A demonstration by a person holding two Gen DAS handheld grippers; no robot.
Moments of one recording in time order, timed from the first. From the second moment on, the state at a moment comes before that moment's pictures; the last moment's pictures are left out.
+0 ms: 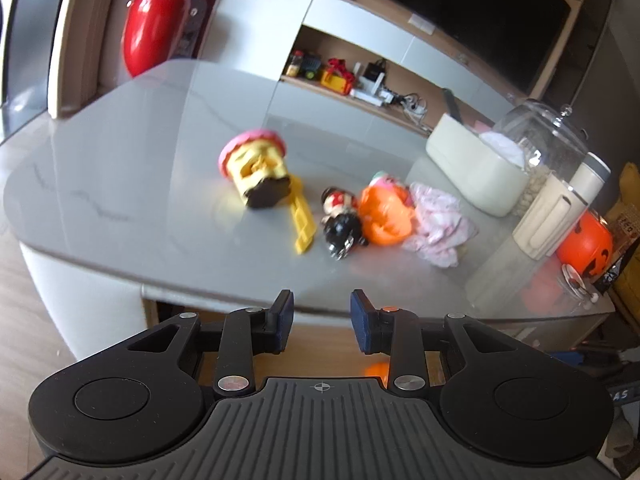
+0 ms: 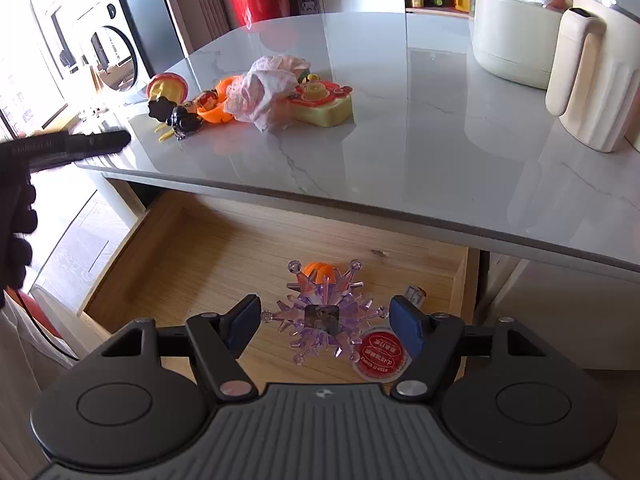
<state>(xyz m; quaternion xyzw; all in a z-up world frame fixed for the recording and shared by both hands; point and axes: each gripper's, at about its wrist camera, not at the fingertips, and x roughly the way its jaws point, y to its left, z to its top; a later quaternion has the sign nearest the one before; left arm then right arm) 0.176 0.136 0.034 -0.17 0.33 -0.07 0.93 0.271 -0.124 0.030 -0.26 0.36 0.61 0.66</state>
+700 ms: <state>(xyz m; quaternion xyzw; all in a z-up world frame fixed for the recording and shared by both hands) 0.159 0.087 -0.005 -0.01 0.44 -0.16 0.88 0.291 -0.033 0.097 -0.22 0.33 0.61 0.69</state>
